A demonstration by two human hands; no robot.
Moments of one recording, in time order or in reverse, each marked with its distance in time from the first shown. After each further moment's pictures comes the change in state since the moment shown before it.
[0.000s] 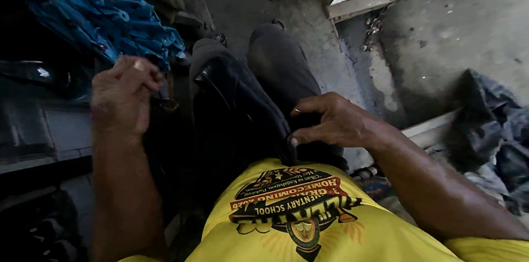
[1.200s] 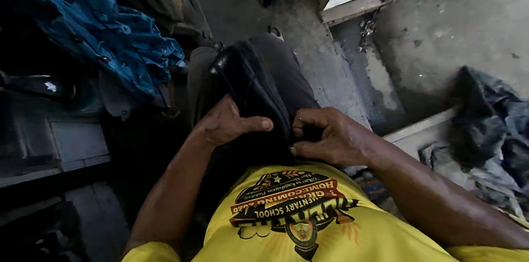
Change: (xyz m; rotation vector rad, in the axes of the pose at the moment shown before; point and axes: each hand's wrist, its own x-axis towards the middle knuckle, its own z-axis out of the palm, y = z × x) left_hand -0.024 0.026 0.140 -0.369 -0.591 -0.135; right_hand -0.023 -0.012 0.015 0.087 0.070 -0.085
